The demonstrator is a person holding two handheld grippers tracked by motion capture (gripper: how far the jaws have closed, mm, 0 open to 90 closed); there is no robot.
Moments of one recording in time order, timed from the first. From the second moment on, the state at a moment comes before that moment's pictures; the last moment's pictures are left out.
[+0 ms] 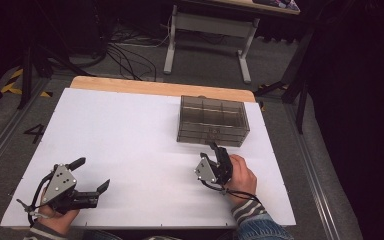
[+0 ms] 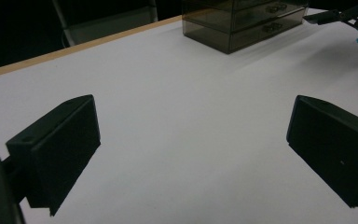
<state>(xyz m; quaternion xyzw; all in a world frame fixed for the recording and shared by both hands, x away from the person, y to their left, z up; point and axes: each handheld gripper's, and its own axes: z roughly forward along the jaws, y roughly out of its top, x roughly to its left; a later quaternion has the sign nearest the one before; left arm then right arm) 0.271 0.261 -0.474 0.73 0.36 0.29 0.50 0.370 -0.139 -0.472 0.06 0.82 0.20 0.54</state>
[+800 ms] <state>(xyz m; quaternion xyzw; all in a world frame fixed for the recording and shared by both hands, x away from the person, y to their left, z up) 0.271 0.261 -0.474 0.73 0.37 0.29 0.50 0.386 -0.122 -0.498 0.03 0.81 0.08 0.57</state>
